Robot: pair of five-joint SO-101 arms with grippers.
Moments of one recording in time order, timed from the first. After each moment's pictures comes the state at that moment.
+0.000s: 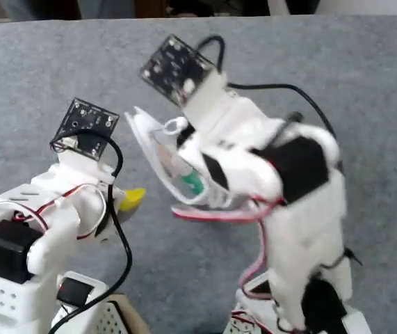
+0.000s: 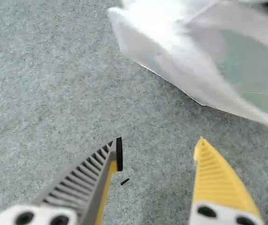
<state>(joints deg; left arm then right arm) 11.8 -56.4 16.8 97.1 -8.2 -29.2 -22.8 -23.6 101.1 25.8</state>
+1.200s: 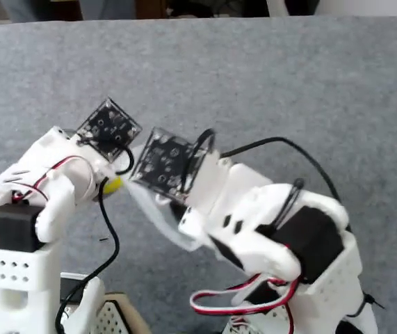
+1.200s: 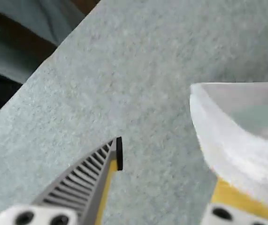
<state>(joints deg) 1.1 -56.0 26.2 75.4 -35.3 -42.6 -40.0 0.4 100.6 24.0</state>
